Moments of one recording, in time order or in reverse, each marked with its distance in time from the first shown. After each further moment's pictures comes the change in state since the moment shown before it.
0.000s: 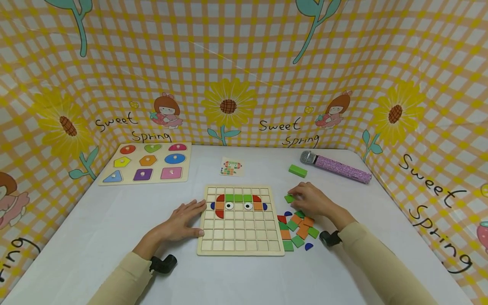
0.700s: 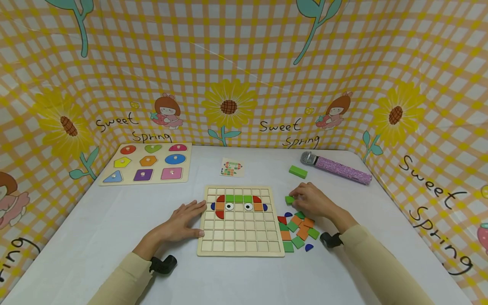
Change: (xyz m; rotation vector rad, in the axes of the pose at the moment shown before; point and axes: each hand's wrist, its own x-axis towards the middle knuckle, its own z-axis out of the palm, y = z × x) left_hand 0.001 -0.002 0.002 0.007 0.000 -0.008; right_hand -0.001 0.001 -0.002 -0.016 0.029 -0.035
